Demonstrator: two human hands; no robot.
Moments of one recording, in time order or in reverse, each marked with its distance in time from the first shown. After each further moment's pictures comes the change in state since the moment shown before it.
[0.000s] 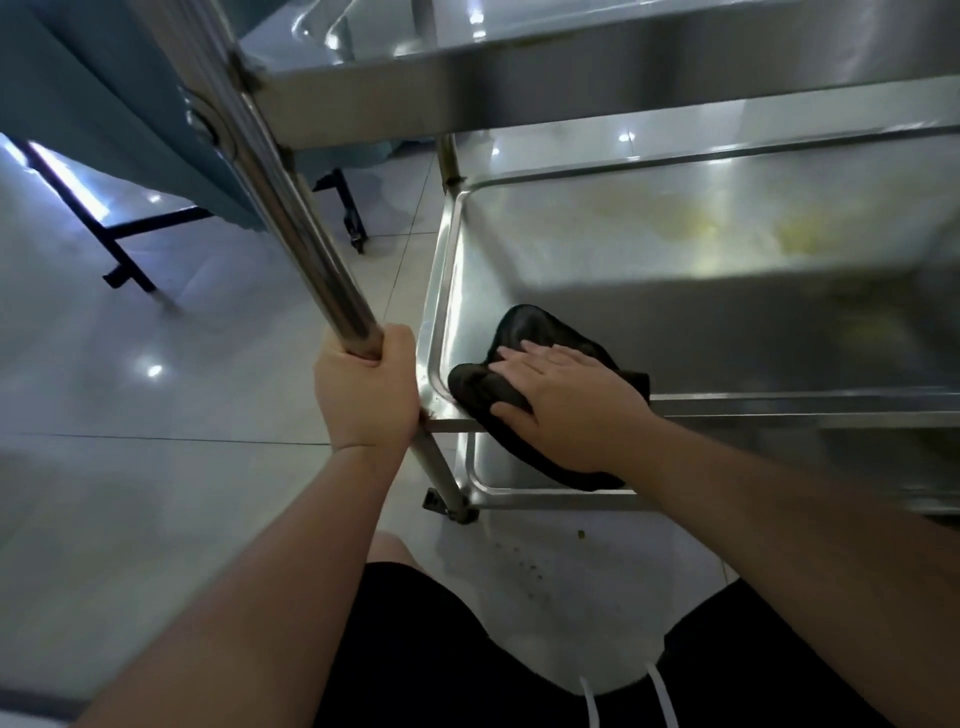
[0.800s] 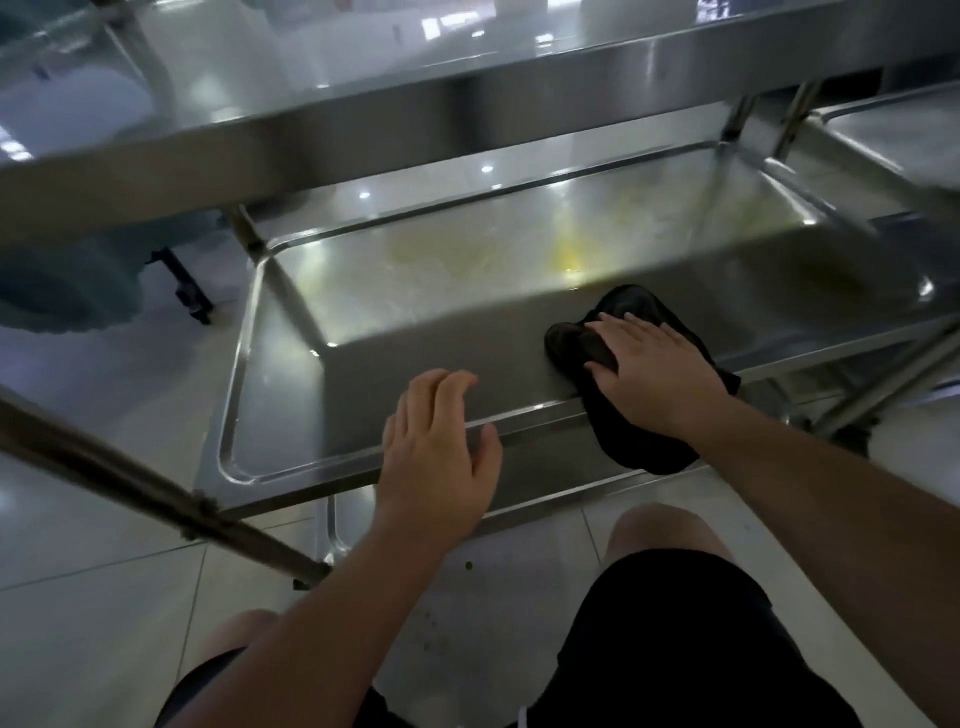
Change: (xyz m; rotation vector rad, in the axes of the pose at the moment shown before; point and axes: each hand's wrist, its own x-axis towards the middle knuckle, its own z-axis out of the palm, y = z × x) left_hand -0.147 0.029 0.145 0.475 -0.664 0.676; right_hand -0.165 0.220 -0.054 0.027 0.136 0.630
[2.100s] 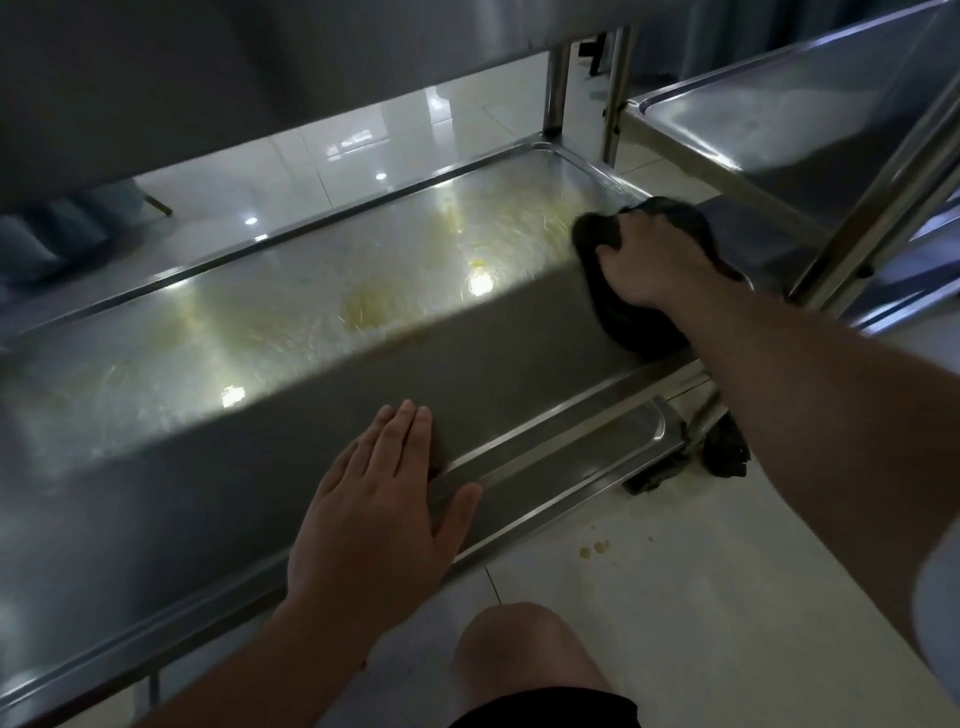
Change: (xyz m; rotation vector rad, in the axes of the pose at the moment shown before) left_hand 0.074 0.086 0.106 0.428 -0.359 0.271; right_hand 0.092 0.231 -0.094 0.050 0.176 0.448
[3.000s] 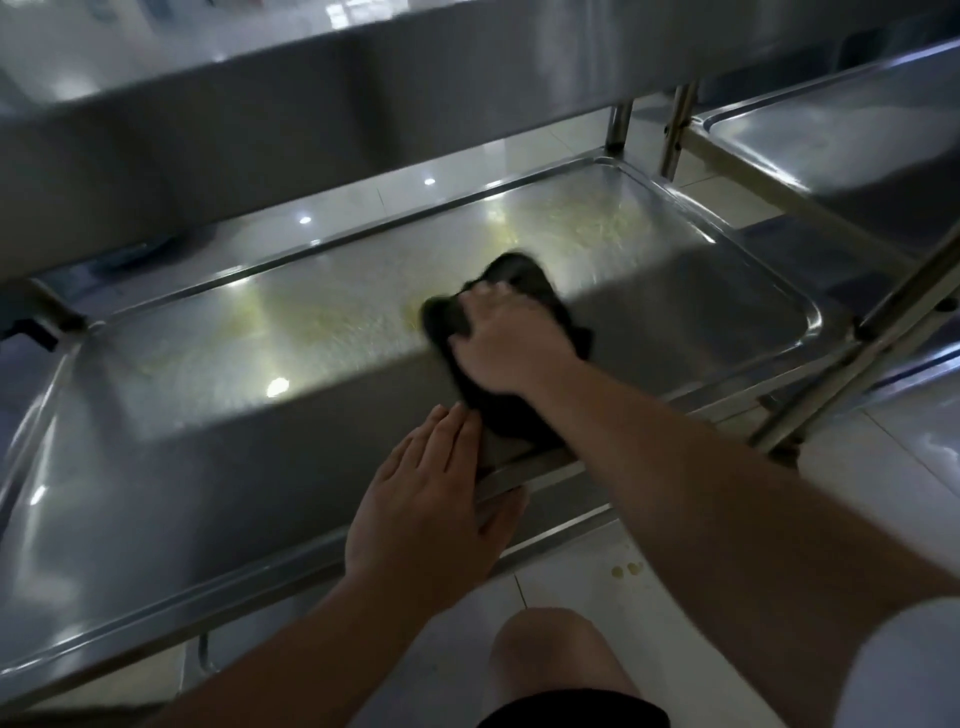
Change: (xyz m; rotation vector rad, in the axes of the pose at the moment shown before) left_hand 0.003 0.000 0.006 -0.055 0.136 -0.009; right_hand -0.067 -0.174 0.067 -0.003 -0.126 -0.449
